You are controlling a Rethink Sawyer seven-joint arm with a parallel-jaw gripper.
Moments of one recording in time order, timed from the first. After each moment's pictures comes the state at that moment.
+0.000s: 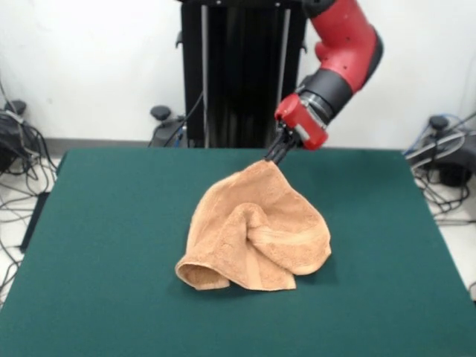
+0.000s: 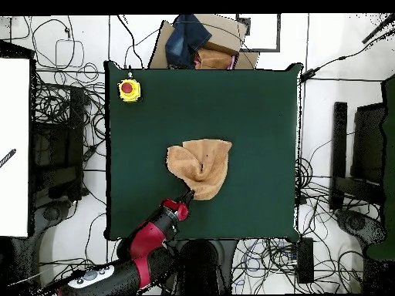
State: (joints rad) arm 0.92 0.27 -0.65 1.93 0.80 -0.55 1.82
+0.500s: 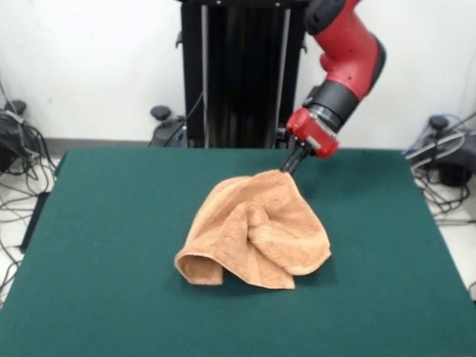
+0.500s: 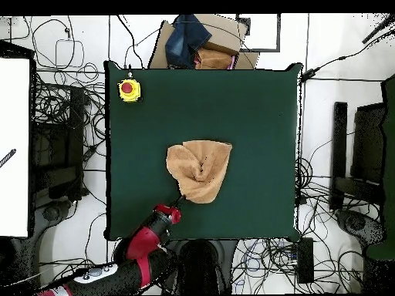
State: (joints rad) arm 0.90 0.24 -0.53 1.93 0.77 -0.61 1.83
